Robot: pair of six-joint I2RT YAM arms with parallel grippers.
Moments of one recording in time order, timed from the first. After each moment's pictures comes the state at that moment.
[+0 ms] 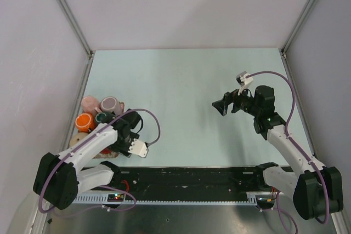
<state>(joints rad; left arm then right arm) -0.47 1.11 0.63 -1.10 -0.21 1.42 0.22 1.04 0.62 0.12 -0.55 0.10</state>
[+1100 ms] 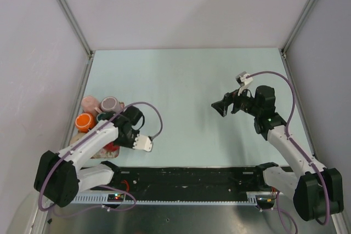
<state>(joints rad) -0.48 1.12 0.66 -1.09 -0.14 1.30 0.22 1.03 0.62 0.11 -0.58 0.10</state>
